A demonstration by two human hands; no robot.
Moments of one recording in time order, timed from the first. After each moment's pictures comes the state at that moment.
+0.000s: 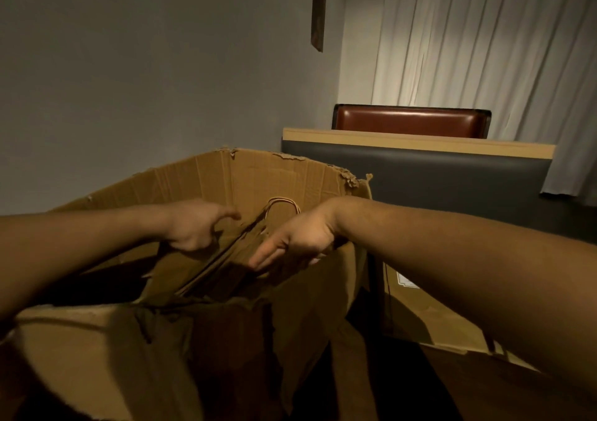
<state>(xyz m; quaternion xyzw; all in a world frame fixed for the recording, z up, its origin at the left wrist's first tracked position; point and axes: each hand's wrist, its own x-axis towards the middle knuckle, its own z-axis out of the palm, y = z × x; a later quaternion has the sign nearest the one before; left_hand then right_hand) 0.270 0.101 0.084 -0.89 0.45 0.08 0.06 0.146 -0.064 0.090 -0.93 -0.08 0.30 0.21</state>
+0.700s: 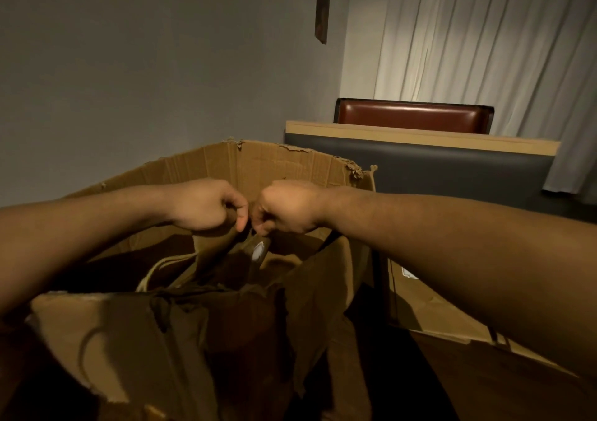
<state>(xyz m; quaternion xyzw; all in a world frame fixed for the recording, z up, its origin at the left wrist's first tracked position) 0.259 0.109 0.099 -0.87 0.48 0.10 -0.09 0.166 -0.043 0.094 -0.99 -0.09 -0.01 -0.04</state>
